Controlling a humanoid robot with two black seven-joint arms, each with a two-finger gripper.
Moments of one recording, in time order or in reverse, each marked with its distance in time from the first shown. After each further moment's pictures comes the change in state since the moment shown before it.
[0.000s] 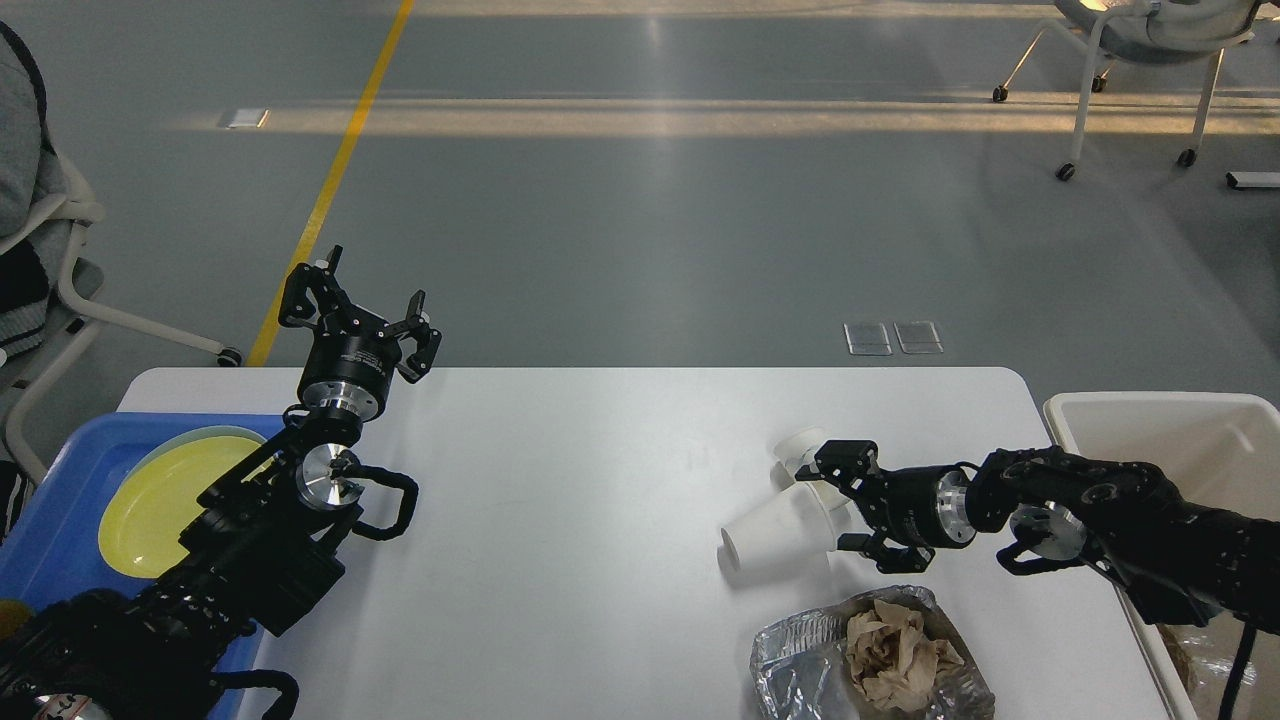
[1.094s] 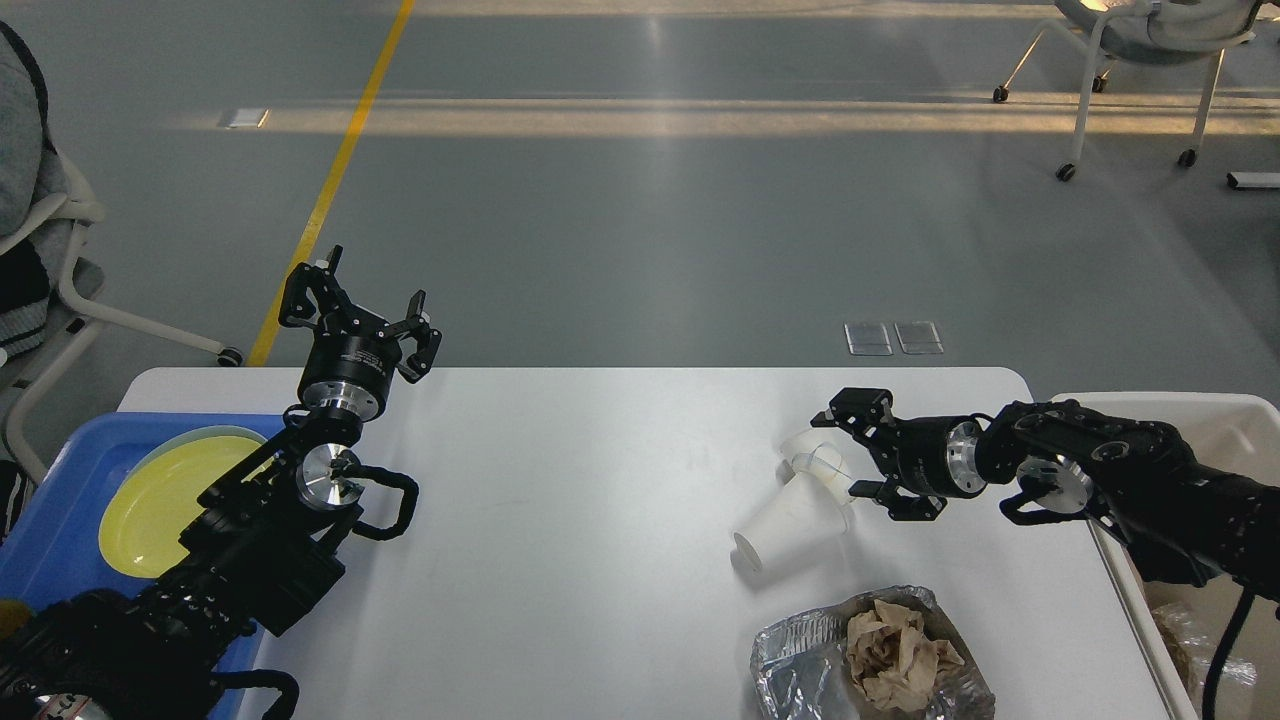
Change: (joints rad) left arm 0.000 0.000 0.000 0.000 0.000 0.000 0.000; right arm 0.055 0.000 0.052 -0.075 0.000 -0.035 -0.055
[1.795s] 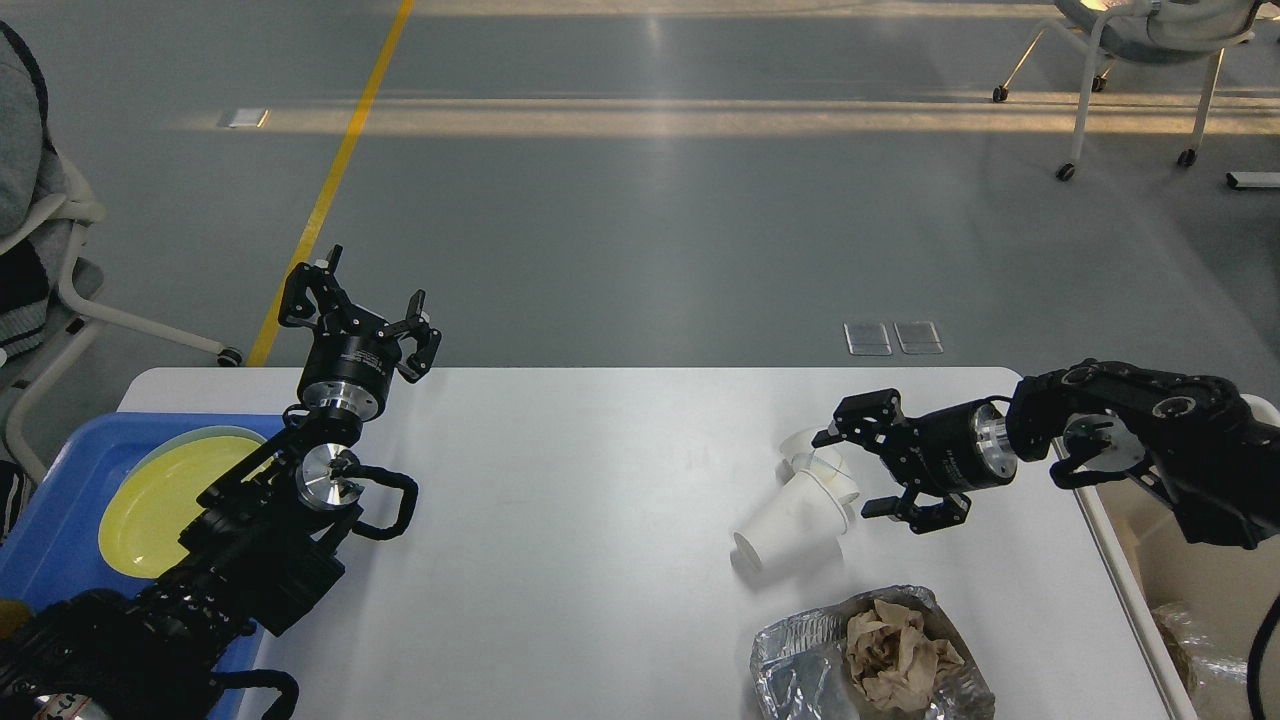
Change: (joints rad) left arm 0.000 0.000 0.000 0.000 0.000 -0.001 0.000; right arm 0.082 -0.092 0.005 0.094 0.000 0.243 -0.130
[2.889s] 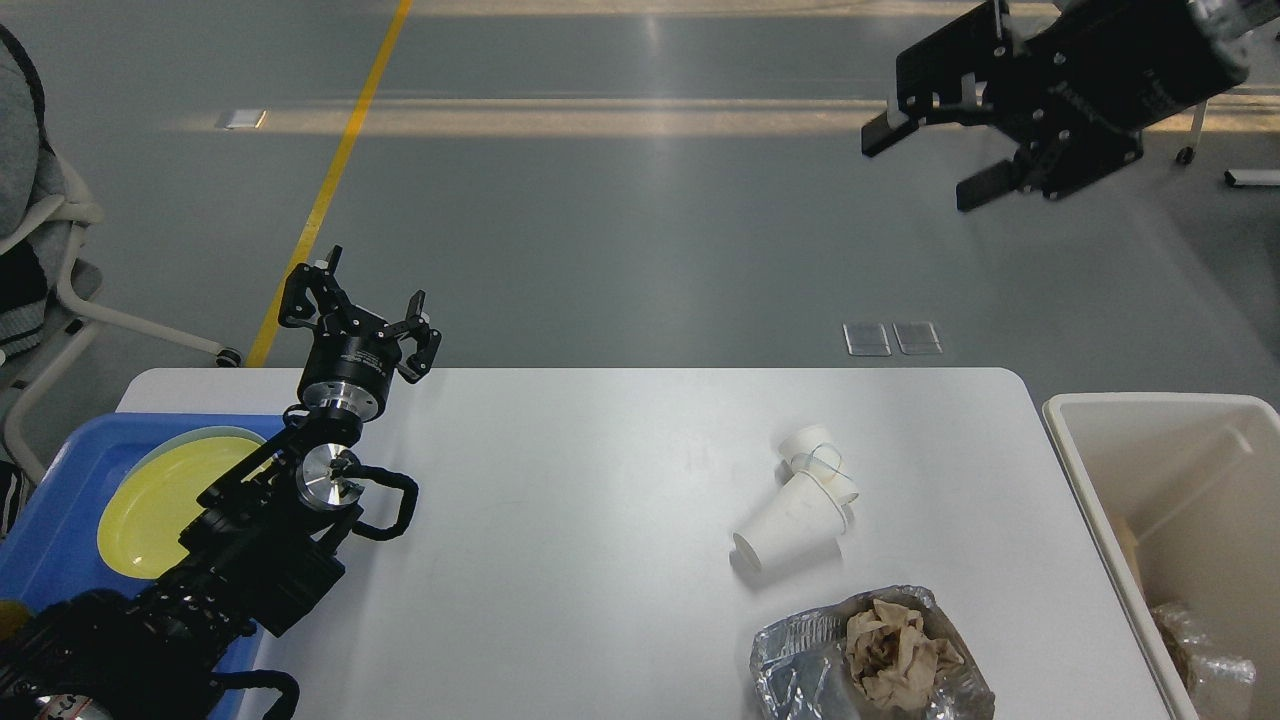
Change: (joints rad) left arm 0.000 0.000 0.000 0.000 0.000 0.002 0.000; right arm 1.088 -0.242 -0.487 0.469 0.000 0.239 -0.022
